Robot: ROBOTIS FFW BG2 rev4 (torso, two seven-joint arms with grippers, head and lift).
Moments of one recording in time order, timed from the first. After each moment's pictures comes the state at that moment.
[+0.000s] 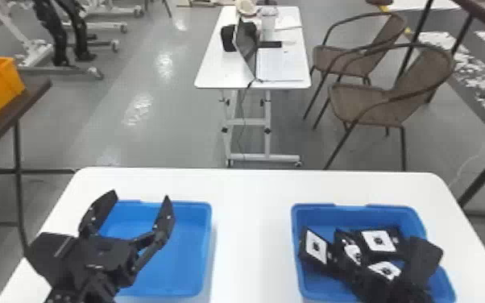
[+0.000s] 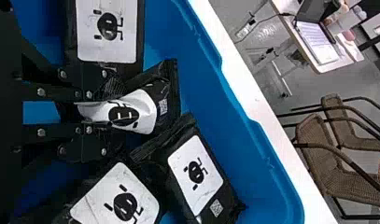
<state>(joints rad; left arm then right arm) 0.57 0.08 0.06 -2.10 0.08 -0.01 -0.10 0.26 0.00 -0.05 -1.68 -0.56 0.56 -0.16</state>
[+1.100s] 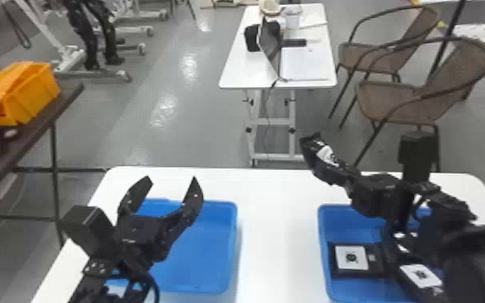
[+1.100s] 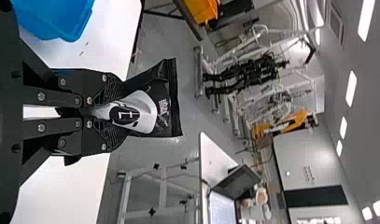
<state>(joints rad) 0.48 0.09 0.06 -2.09 0.24 0.06 -0.12 -0.03 -0.12 0.14 -1.79 -0.28 0.59 0.35</state>
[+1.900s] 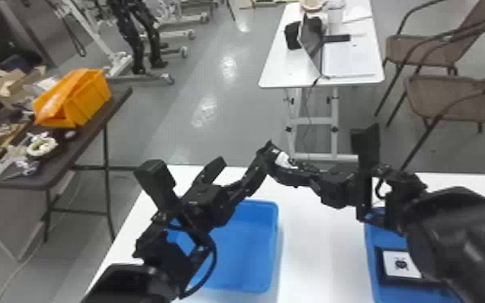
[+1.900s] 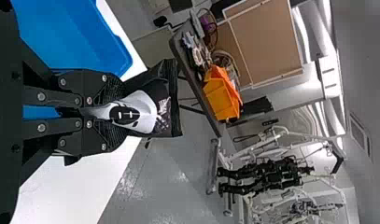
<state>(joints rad) 0.30 0.09 0.07 -2.08 0.44 0.36 -0.21 -0.37 -0.09 0.48 -1.28 -0.36 0.35 0.56</state>
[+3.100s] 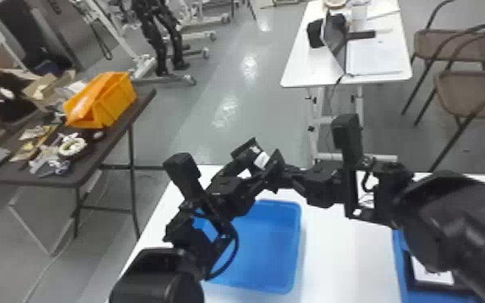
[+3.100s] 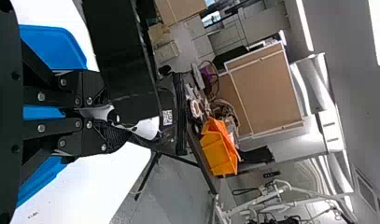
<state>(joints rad) 0.21 0.08 0.10 -1.97 0.42 0.35 -0.23 -0.51 -0.11 0.75 -1.25 -0.57 0.34 0.56</state>
